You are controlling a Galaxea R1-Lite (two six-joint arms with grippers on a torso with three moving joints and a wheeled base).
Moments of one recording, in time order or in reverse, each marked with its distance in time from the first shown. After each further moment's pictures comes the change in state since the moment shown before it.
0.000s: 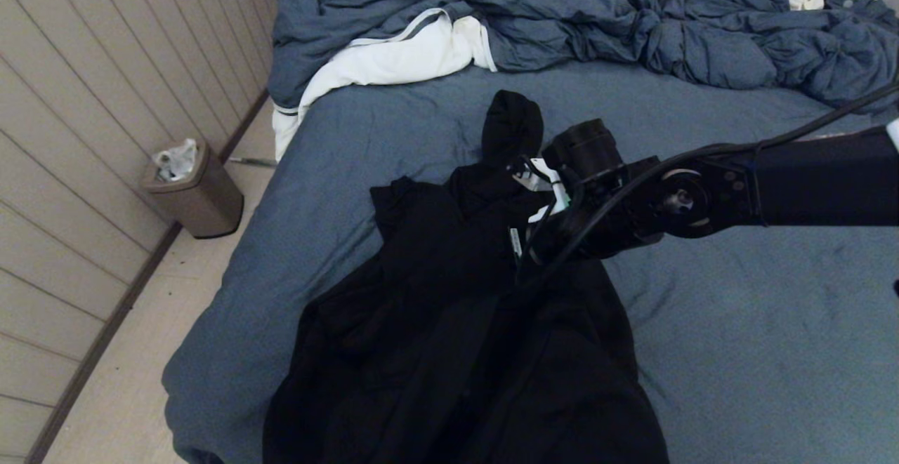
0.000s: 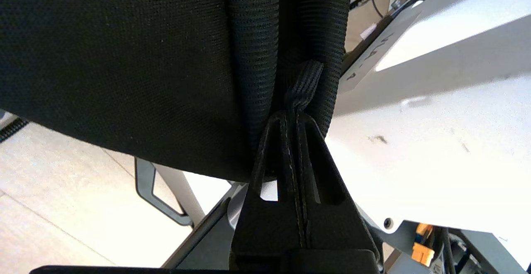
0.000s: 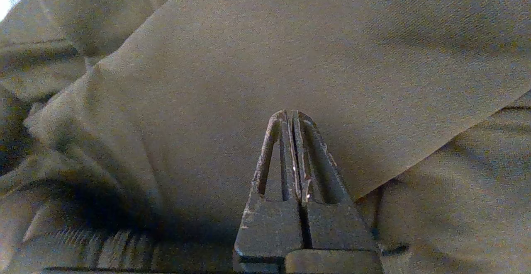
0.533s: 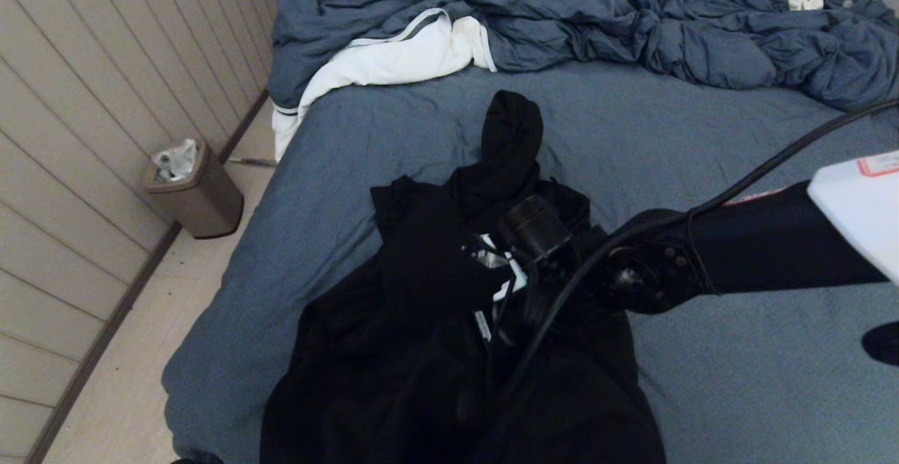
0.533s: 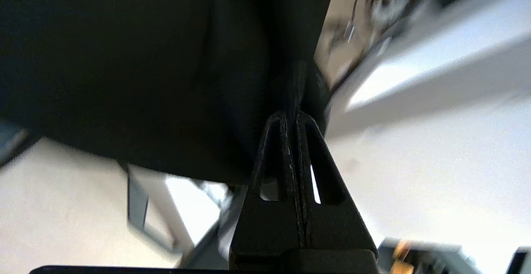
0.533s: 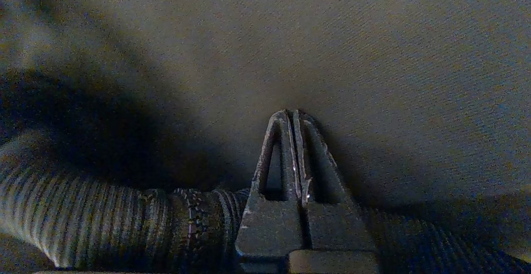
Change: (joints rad) left arm 0.000 -0.110 -0.058 0.012 0.040 0.002; right arm 0.177 0.027 0.197 -0.017 0.003 0.032
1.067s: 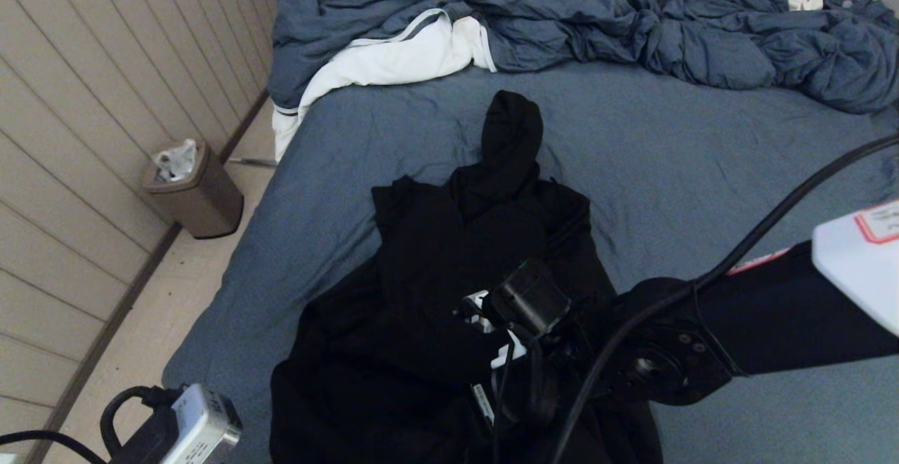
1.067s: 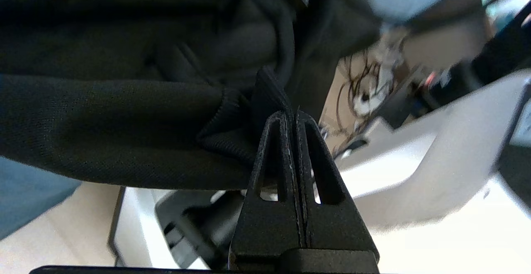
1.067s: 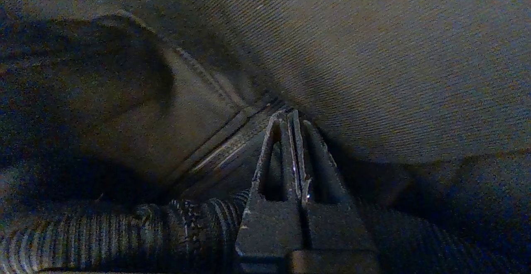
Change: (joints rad) left arm 0.020 -0.084 -0.180 0.052 0.102 -0.001; right arm 0.101 -0.050 0.249 -0.146 -0.003 0.037
